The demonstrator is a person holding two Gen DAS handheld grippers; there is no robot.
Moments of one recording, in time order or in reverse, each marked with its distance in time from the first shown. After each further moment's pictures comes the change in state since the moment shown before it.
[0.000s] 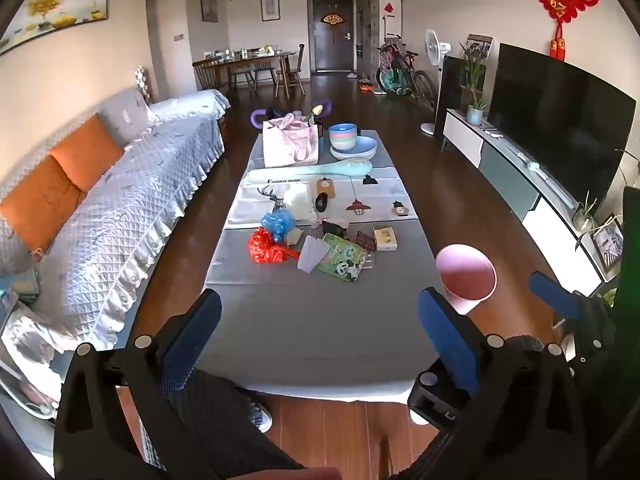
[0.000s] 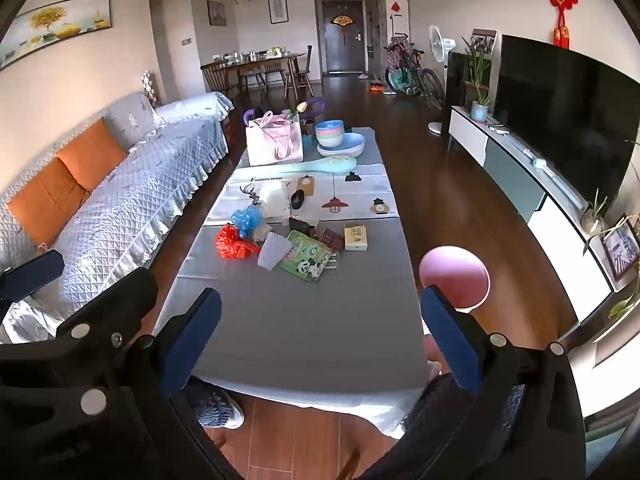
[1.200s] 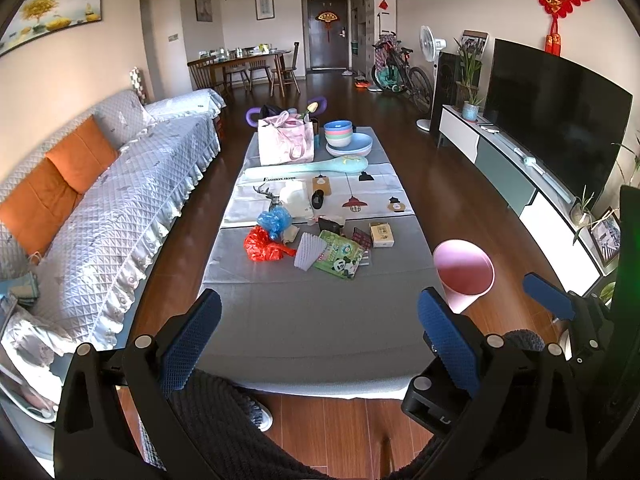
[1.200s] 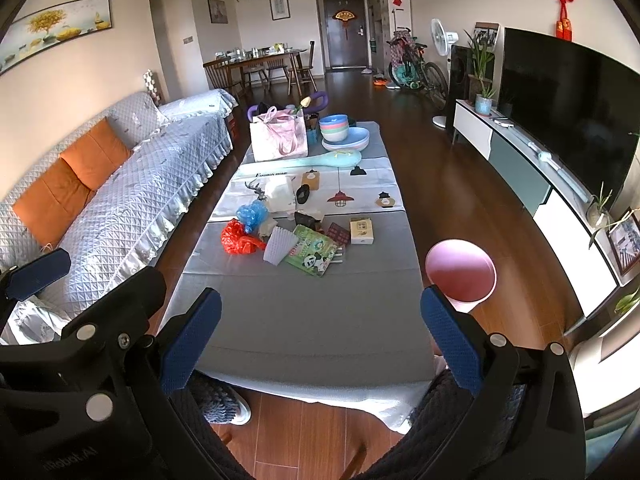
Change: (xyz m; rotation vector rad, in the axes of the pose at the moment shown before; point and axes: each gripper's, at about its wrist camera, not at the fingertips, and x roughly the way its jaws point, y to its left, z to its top) left arm 0.005 0.001 -0.002 0.019 0.020 -0.018; right arm 0.003 -0.001 -0.004 0.010 0.032 0.017
